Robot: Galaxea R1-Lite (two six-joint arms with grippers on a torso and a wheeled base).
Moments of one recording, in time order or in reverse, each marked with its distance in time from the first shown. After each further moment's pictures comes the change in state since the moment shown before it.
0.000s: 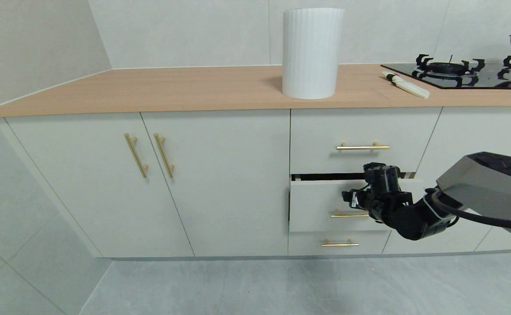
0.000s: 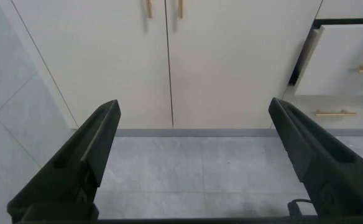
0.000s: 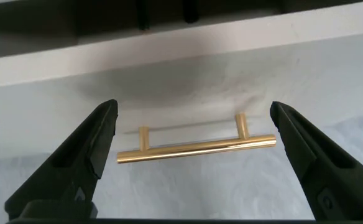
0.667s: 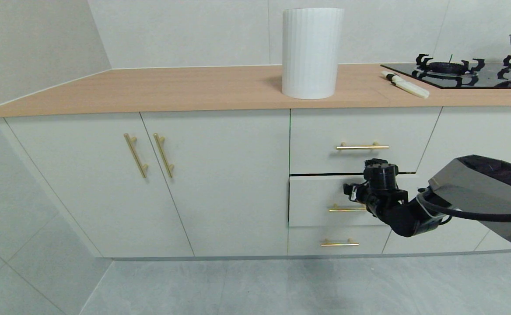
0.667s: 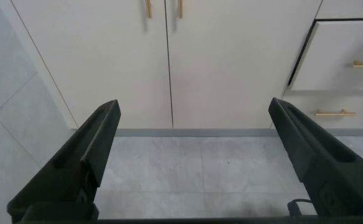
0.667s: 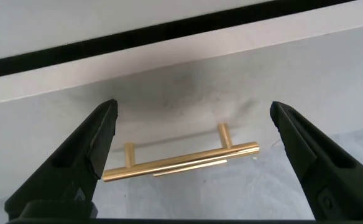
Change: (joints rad) left arm 0.000 0.000 0.000 0.000 0.000 0.000; right arm -0.016 0.063 -0.087 -0.056 -0.050 0.008
